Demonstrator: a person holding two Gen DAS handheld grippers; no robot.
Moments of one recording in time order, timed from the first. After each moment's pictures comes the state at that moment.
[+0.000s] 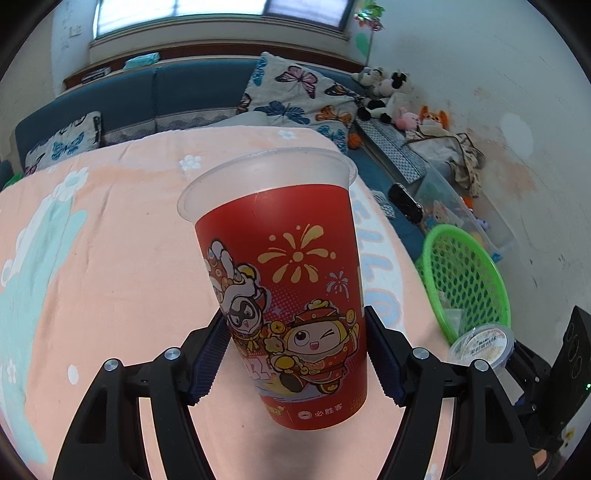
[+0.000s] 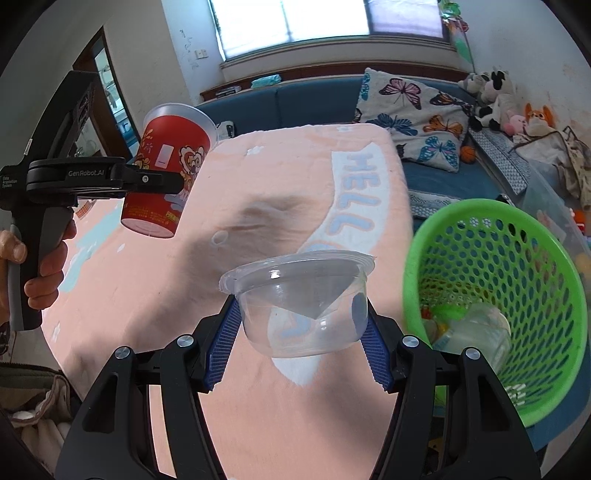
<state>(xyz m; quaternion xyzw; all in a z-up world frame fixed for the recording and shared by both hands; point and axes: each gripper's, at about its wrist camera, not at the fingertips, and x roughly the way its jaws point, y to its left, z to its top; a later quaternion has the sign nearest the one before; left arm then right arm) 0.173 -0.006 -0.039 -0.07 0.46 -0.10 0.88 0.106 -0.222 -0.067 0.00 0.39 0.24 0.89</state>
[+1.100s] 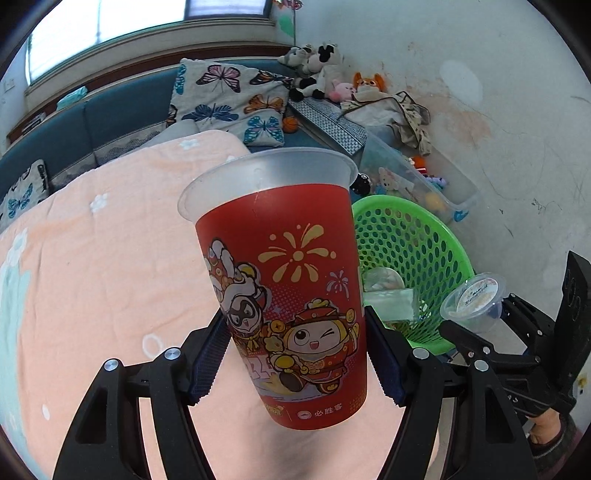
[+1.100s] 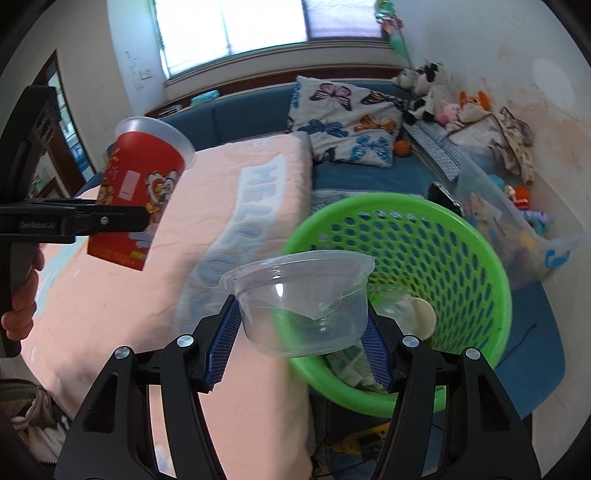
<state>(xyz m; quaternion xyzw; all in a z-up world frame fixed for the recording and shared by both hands) 0.181 -0.122 -0.024 0.01 0.47 -0.19 0.86 0.103 -0.321 -0.051 0.02 0.39 0.13 0.91</state>
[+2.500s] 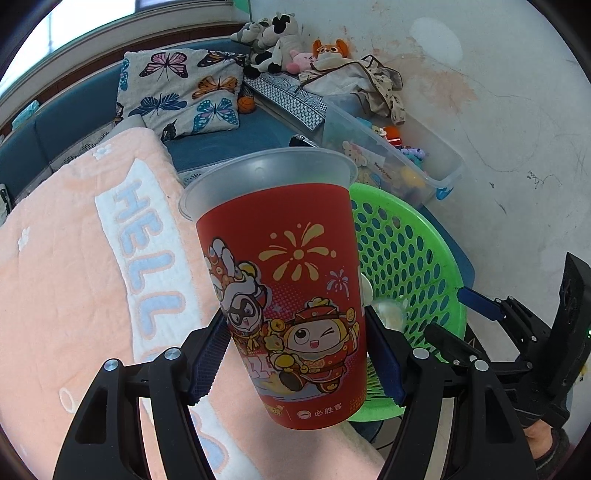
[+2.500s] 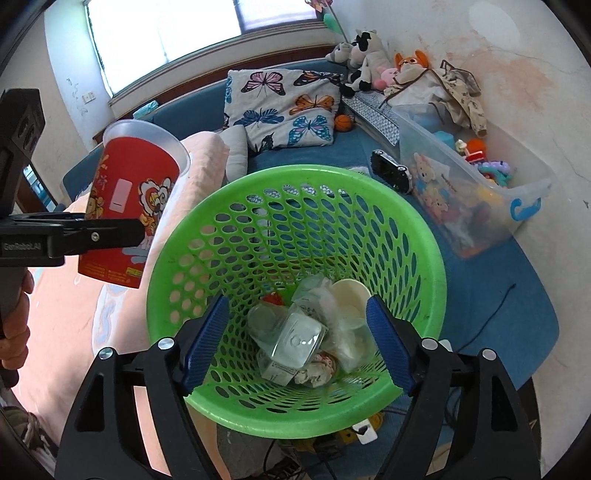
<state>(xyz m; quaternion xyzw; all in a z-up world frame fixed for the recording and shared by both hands) 0.231 -0.239 -0.059 0.04 0.50 -0.24 0.83 0.129 -0.416 -0.091 0.07 0.41 0.05 0.91</state>
